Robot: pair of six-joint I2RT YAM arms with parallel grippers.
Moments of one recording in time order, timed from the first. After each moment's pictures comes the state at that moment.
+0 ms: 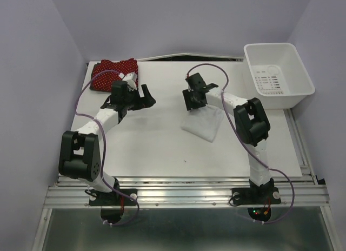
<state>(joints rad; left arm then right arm) -0.18 1.53 0.95 -0.01 0.32 -0.39 0.52 2.15 1.67 -0.51 0.12 0.21</state>
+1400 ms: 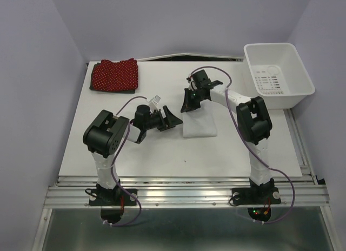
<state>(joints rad) -0.41 1.90 0.66 0.87 0.59 -0.89 0.47 2.18 1.71 -0.53 -0.43 0.47</state>
